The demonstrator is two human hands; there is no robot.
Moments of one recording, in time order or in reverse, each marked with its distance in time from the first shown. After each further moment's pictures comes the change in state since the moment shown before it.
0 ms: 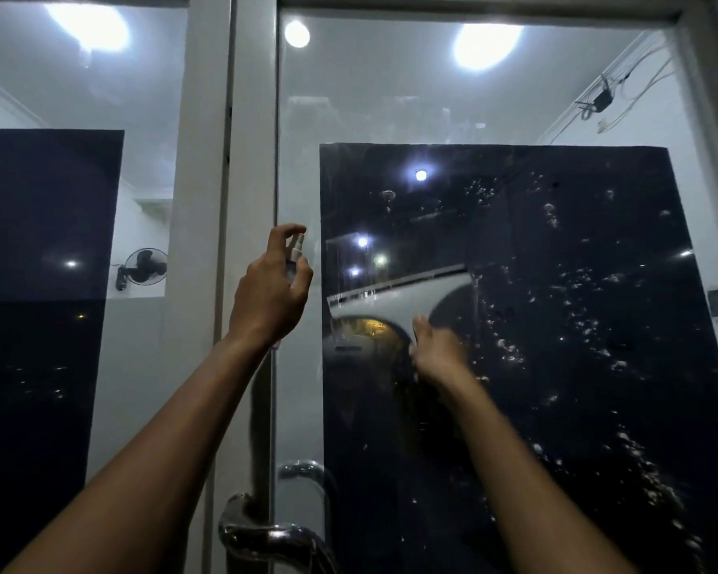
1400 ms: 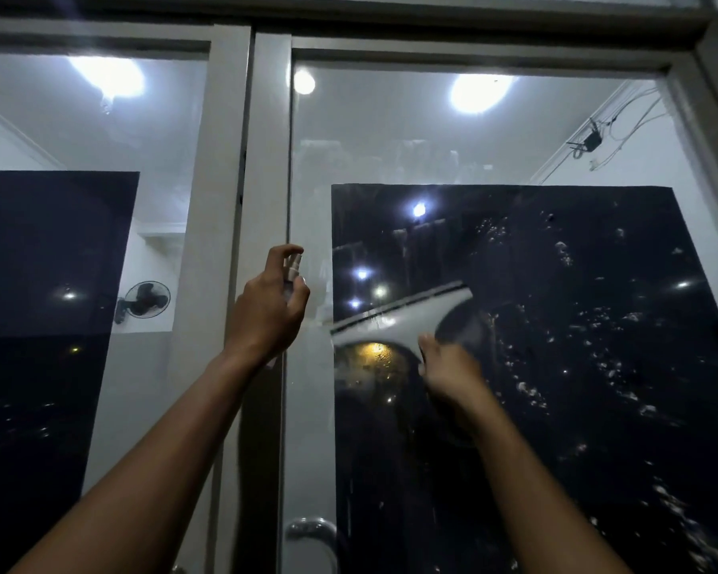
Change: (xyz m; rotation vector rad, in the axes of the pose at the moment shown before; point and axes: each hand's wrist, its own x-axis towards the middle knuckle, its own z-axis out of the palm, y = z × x) left_hand 0.036 -0.024 -0.008 0.022 0.038 0.045; right_hand 0.011 -0.033 -0.008 -0.168 0.002 -0.083
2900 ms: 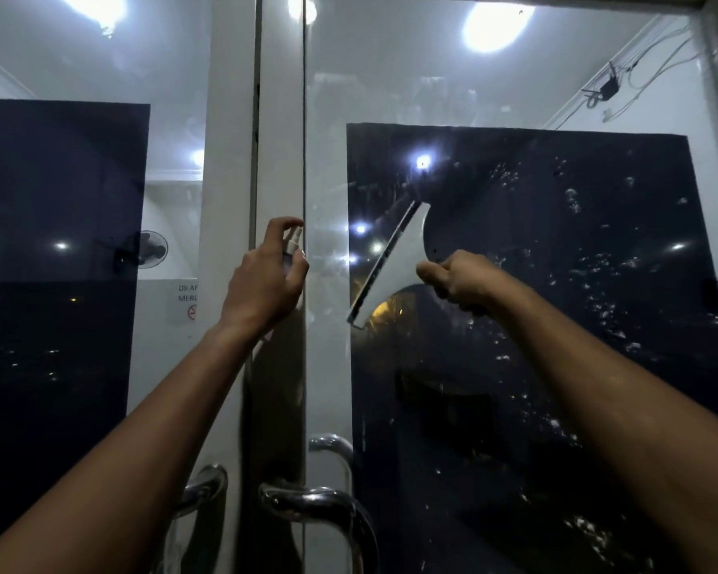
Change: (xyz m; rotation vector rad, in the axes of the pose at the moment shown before) left_hand -0.049 -0.007 -0.033 0.029 -0.089 -0.059; right_hand -0.004 -0.032 -0.046 -0.325 -0.135 -0.175
